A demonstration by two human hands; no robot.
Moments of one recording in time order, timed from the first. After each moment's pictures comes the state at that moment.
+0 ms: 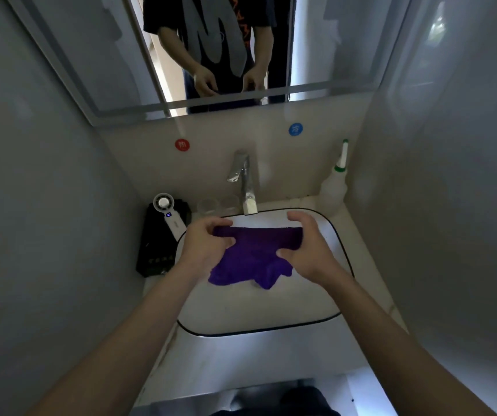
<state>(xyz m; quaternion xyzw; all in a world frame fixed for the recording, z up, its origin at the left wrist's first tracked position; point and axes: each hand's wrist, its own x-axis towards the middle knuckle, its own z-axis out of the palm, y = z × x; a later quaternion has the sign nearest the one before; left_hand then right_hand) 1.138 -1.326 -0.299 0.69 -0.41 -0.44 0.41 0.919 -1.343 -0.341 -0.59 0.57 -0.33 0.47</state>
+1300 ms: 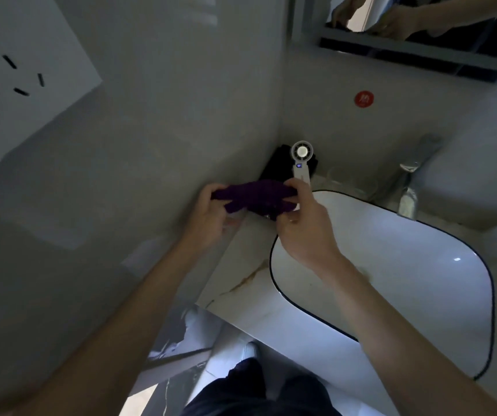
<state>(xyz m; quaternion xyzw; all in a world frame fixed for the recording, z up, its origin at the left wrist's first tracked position) 1.305 -1.202 -0.303 0.73 -0.19 -0.36 0.55 1.153 -1.308 -0.321 -0.77 0.38 -0.24 0.46</state>
